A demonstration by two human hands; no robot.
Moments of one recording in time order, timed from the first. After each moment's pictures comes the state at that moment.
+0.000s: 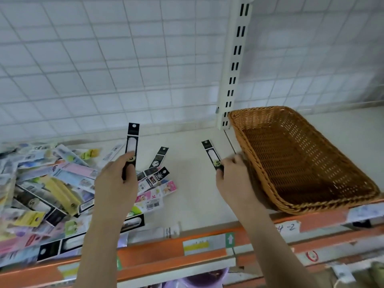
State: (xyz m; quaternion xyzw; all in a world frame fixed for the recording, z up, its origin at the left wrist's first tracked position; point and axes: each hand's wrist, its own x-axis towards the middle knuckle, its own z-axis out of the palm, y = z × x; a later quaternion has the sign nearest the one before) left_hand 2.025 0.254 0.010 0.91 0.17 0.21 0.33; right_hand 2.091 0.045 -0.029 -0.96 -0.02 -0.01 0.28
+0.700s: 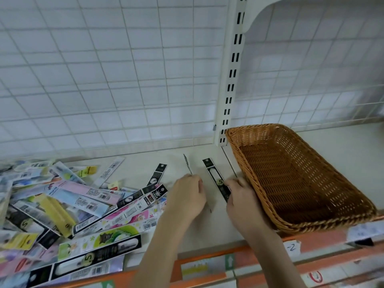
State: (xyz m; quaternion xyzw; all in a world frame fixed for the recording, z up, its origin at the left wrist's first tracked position) left_hand 2.091 0.161 -0.018 0.97 0.01 0.03 0.24; right_hand 2.078 0.021 -0.023 -0.98 -0.07 -0.06 0.16
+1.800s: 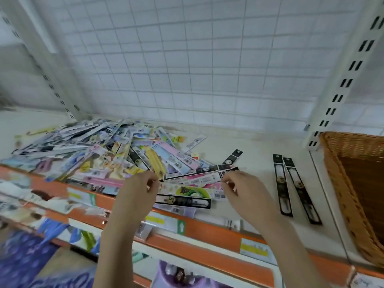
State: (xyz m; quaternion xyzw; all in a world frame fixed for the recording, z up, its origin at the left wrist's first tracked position) left_hand 1.929 0.322 0.005 0.92 0.29 0.14 0.23; right_hand 2.059 0.121 -0.010 -0.90 -0.36 0.02 0.26
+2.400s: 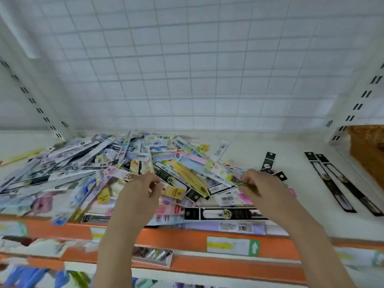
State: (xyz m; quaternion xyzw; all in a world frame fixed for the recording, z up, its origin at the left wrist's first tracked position) left_hand 1.917 0.463 0.007 0.94 0.18 0.16 0.23; right_hand 2.028 0.217 -0.006 -0.93 -0.29 0.00 0.23
